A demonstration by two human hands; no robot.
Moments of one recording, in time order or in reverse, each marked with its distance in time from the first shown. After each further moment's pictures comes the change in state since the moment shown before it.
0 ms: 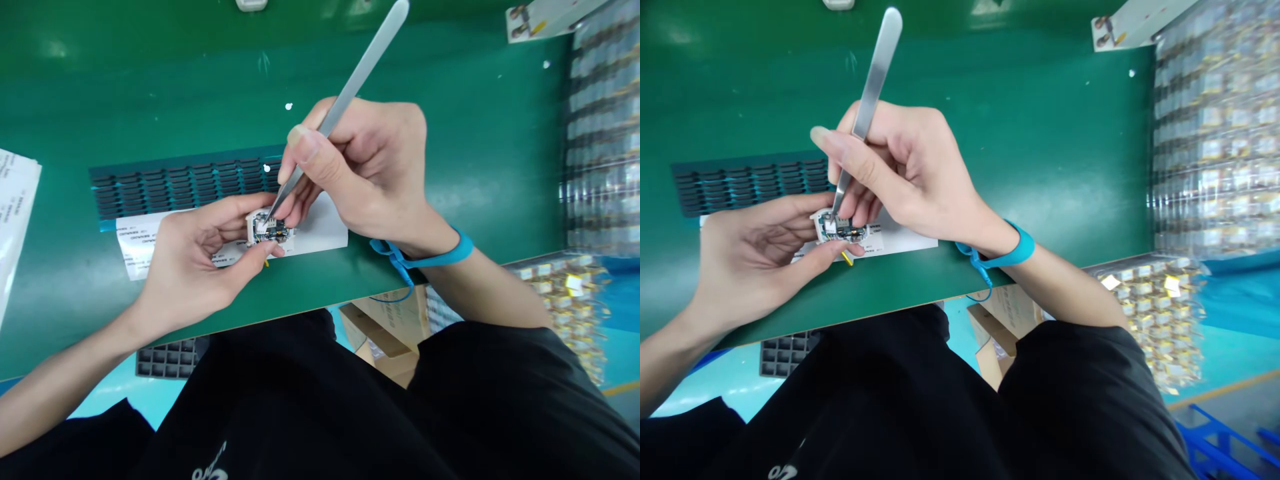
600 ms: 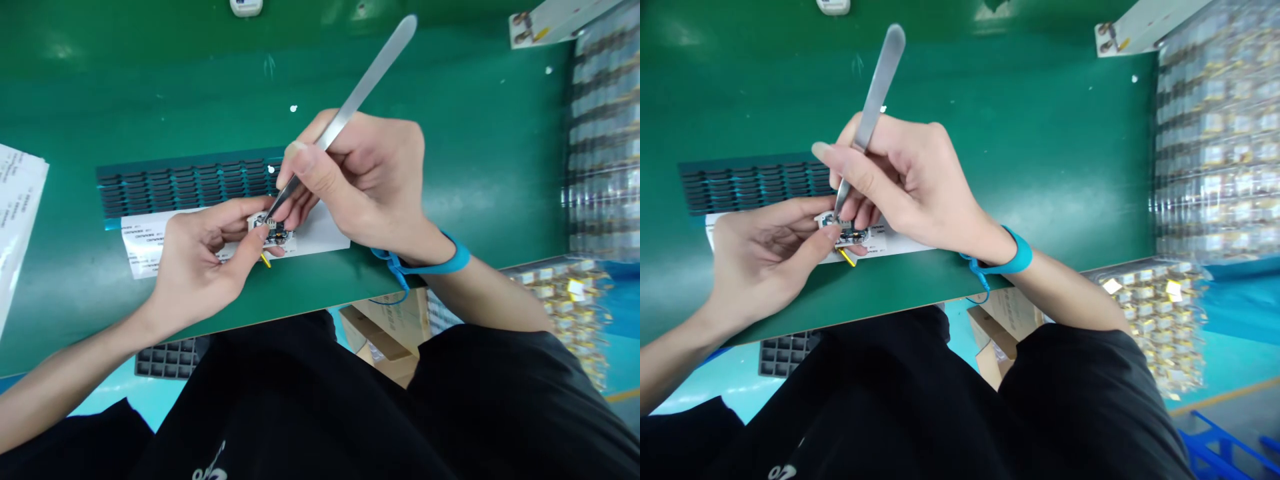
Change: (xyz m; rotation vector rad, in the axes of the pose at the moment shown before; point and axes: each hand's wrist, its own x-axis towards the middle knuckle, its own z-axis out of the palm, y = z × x) left_hand 0.001 -0.005 0.001 0.101 0.057 0.035; right_hand -0.003 0.001 0.007 0.005 0.026 -0.058
